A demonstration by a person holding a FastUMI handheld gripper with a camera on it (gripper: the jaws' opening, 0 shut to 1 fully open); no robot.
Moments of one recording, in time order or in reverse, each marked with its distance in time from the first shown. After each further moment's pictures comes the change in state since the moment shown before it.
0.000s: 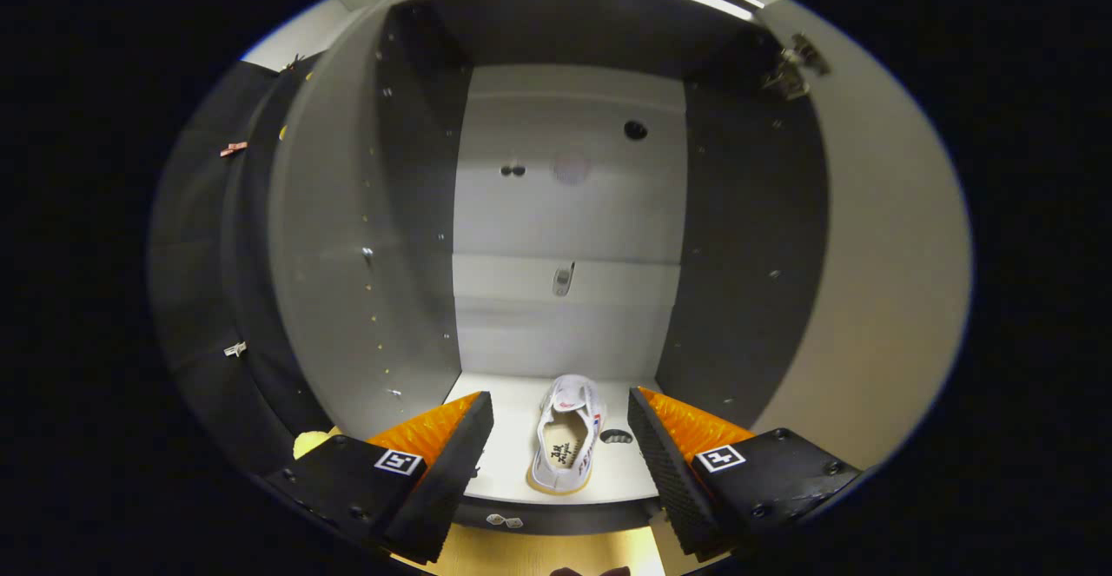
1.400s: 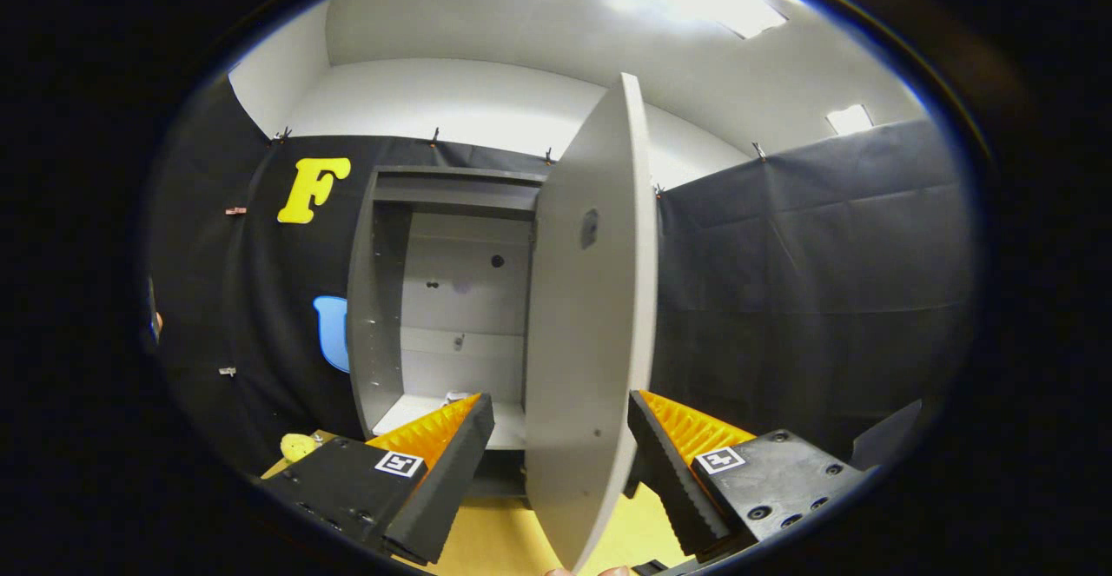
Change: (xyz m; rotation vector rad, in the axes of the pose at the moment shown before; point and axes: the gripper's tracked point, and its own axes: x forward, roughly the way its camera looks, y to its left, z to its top) arm -0.351 -0.181 0.033 0.019 -0.252 -0.262
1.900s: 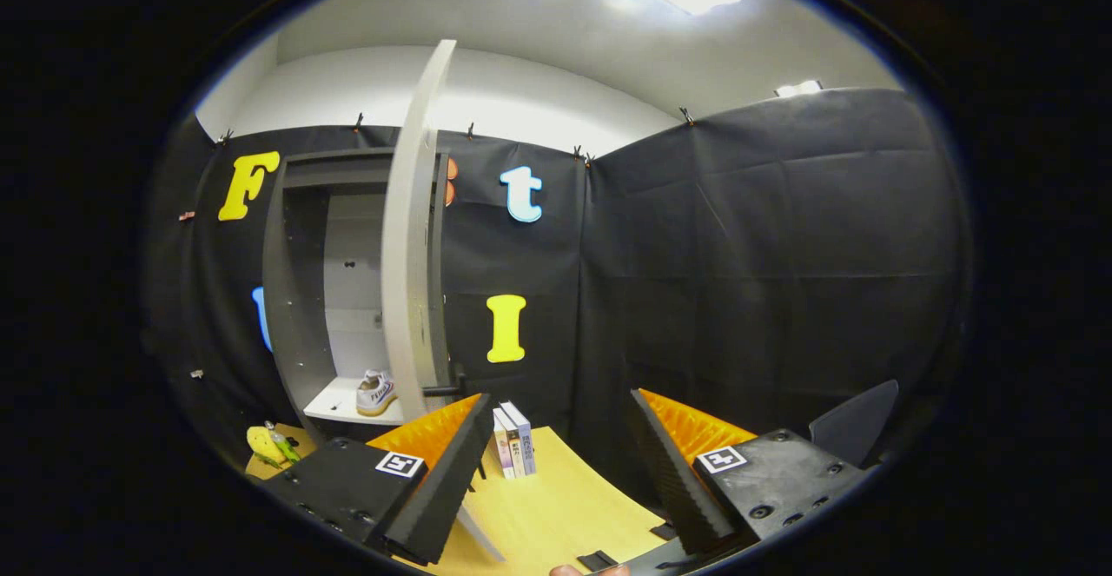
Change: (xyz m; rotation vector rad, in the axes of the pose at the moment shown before) arm 0.027 -0.122 -0.049 0.052 0.107 -0.092
